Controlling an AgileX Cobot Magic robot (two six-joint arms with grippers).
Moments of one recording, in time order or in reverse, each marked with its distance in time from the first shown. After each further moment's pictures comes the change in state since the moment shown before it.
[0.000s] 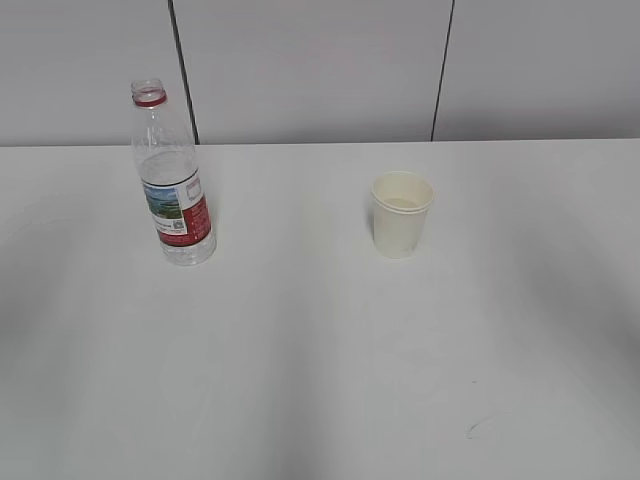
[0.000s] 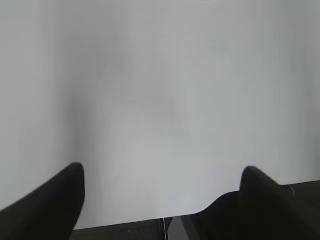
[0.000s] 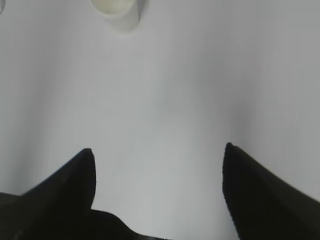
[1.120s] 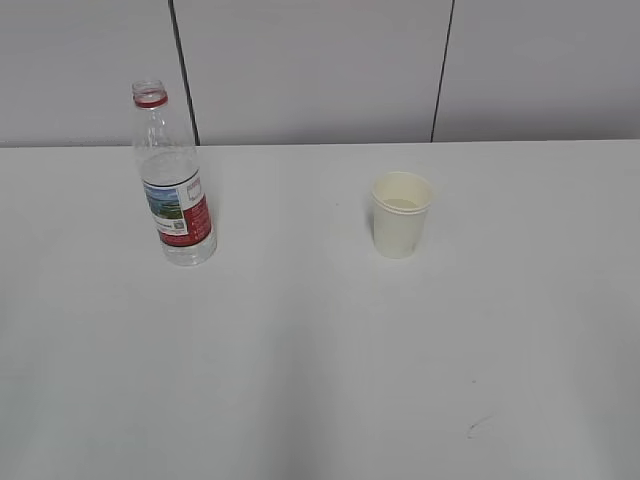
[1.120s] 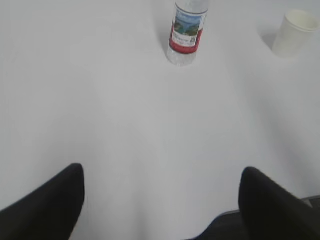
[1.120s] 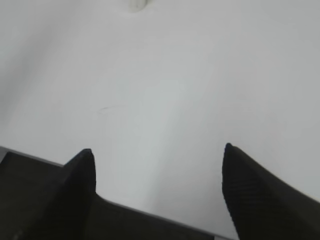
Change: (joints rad) left arm 0.000 -0.972 0.456 -0.030 -0.070 0.032; right arm 0.000 -1.064 0.797 -0.003 -0.120 -0.140
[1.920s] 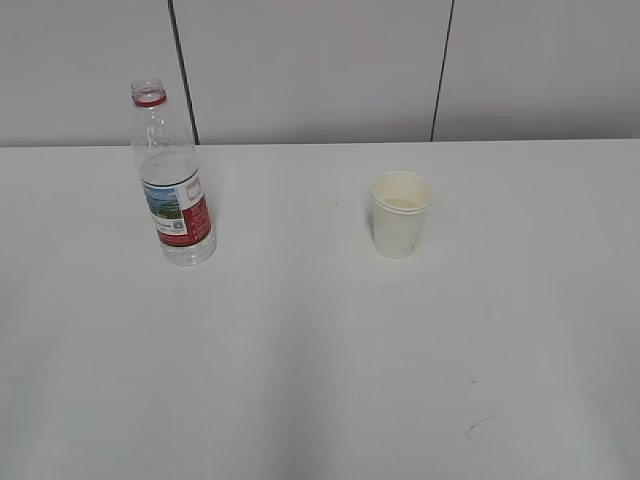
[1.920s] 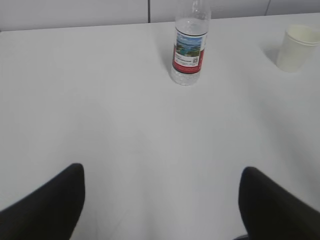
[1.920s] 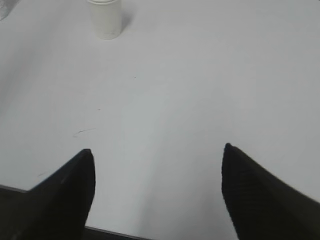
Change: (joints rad) left arm 0.046 -0.003 0.039 -0.009 -0.096 0.060; right arm -0.083 -0.078 0.039 -0.026 -0.067 -0.017
